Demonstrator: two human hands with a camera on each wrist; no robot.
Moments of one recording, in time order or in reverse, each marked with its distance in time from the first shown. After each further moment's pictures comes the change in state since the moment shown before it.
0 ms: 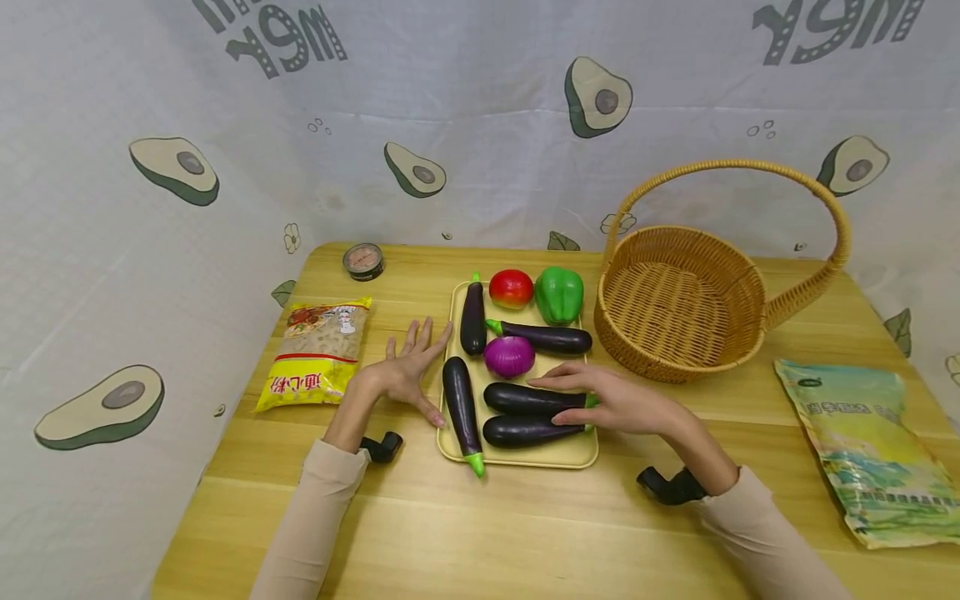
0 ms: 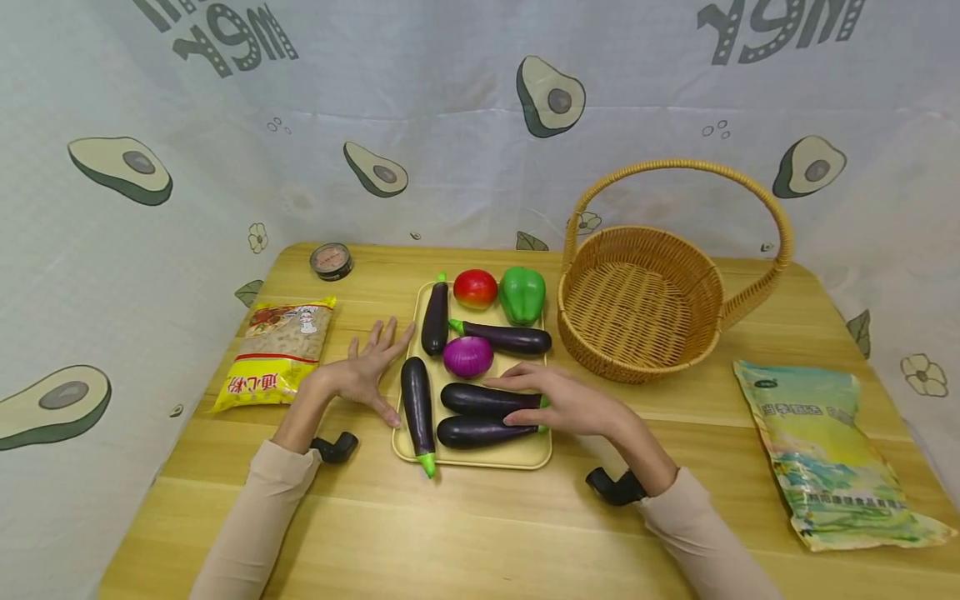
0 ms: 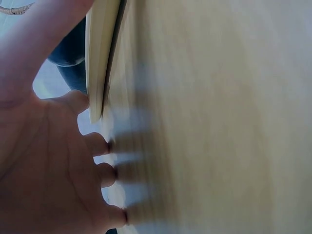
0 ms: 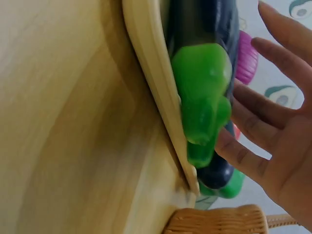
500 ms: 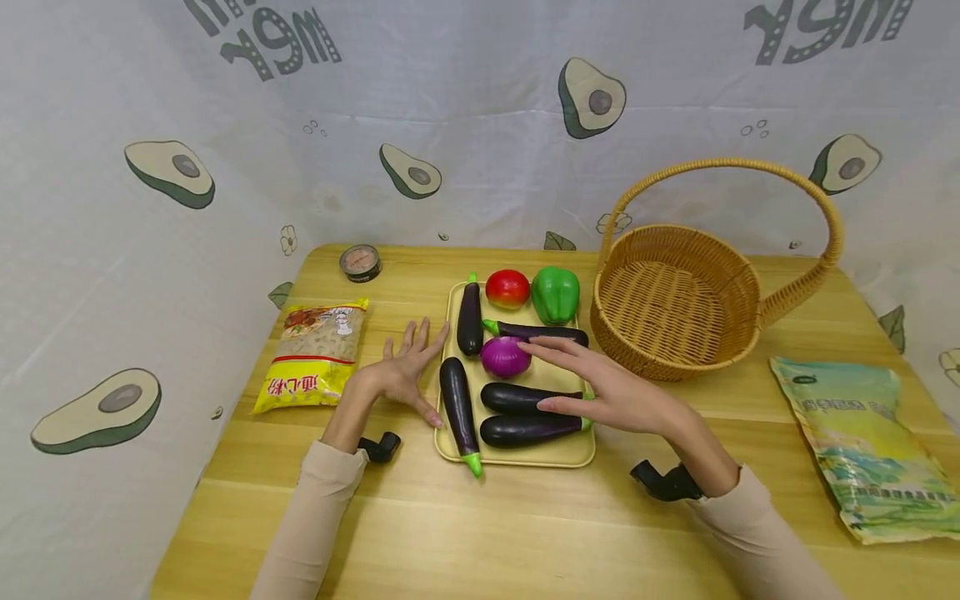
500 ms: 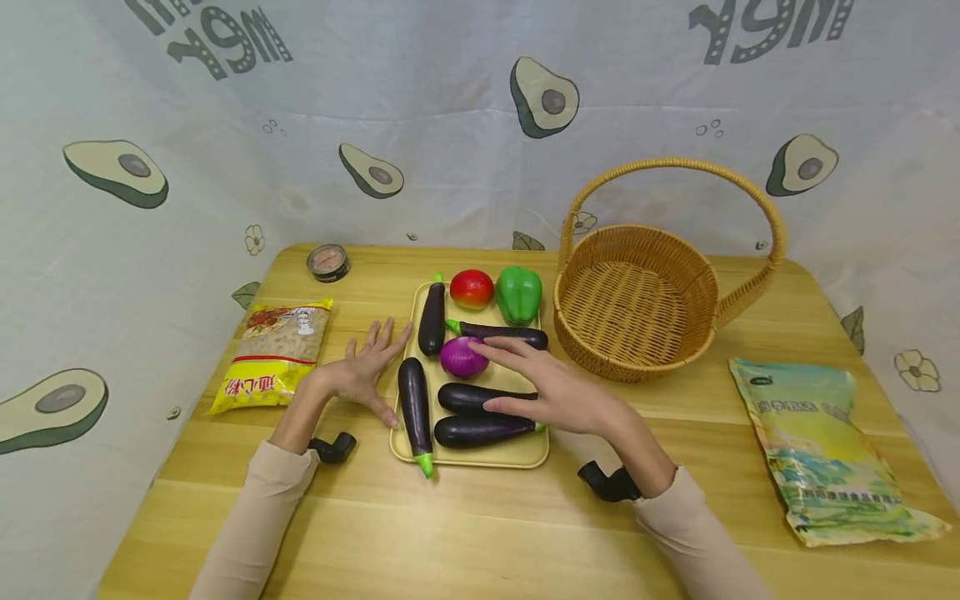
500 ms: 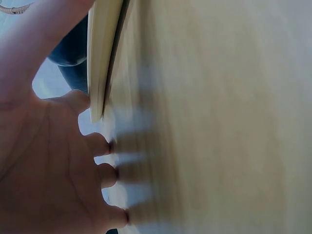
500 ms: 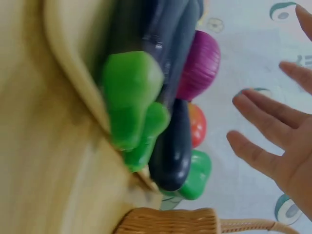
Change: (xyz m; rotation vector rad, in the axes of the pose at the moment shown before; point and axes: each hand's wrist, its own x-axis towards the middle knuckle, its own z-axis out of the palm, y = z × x) left_hand 0.001 0.000 -0.001 0.010 -0.008 0.014; right_hand 0.000 -0.027 -0.012 0.026 0.117 0.014
